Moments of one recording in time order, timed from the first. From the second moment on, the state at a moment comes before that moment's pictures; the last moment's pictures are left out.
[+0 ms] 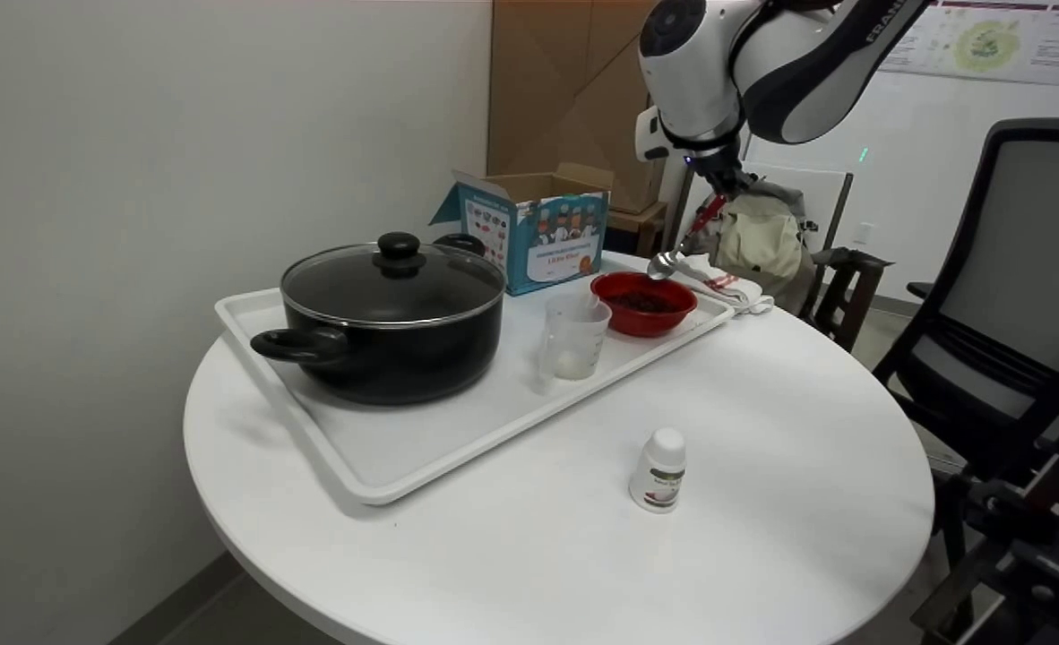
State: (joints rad) arm -0.10 0.72 -0.18 -1.74 -1.41 2.35 -0.52
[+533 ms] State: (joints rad) arm -0.09 0.66 -0.16 -1.86 -1.71 2.35 -0.29
